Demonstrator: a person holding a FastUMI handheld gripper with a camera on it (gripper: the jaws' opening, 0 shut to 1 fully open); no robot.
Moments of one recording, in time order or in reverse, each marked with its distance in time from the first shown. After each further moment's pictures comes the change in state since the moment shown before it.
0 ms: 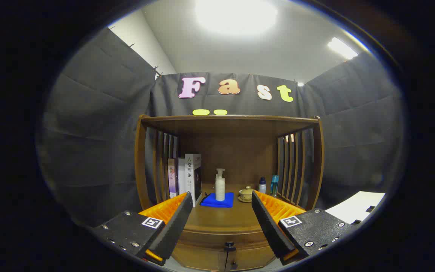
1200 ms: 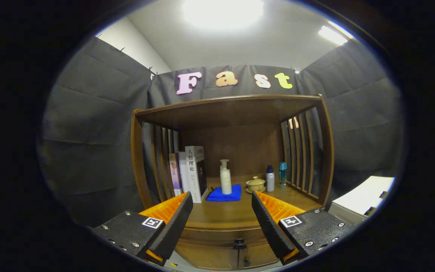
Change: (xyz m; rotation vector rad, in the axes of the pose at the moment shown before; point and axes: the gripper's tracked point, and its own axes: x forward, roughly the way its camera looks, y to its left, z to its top) arm 0.026 0.014 -0.049 0.098 0.056 0.073
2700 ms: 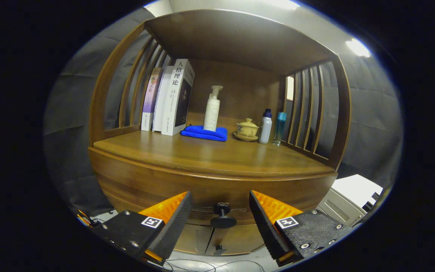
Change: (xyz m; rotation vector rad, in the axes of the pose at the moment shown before) arm 0.055 -0.057 -0.203 -0.249 0.276 -0.182
